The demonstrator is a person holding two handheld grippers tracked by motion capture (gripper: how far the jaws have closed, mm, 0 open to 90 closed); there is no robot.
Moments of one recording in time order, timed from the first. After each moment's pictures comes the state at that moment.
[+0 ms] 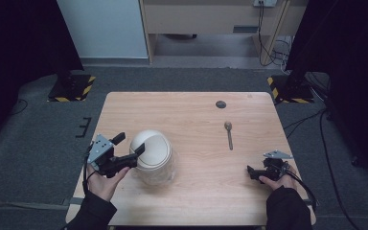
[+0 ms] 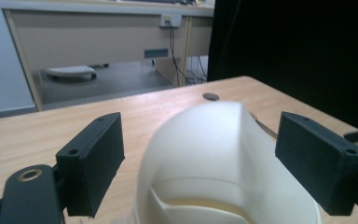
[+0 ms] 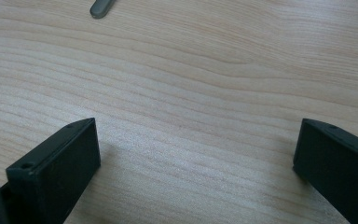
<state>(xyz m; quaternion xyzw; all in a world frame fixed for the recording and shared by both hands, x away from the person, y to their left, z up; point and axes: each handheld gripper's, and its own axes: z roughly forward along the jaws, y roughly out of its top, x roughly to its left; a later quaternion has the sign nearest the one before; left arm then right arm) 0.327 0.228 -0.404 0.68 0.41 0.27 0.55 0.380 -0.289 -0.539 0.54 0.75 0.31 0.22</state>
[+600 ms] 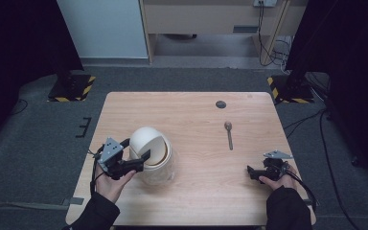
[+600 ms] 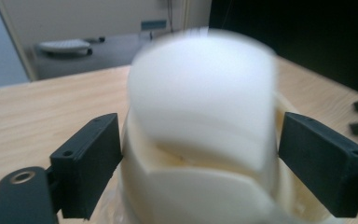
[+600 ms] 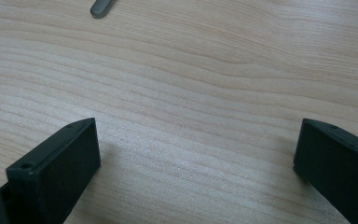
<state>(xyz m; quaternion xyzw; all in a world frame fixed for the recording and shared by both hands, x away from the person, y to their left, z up) 0.332 0.221 -0.427 0.71 0.42 0.25 0.51 0.380 -0.289 -0.539 0.54 0.75 0.31 0.22</state>
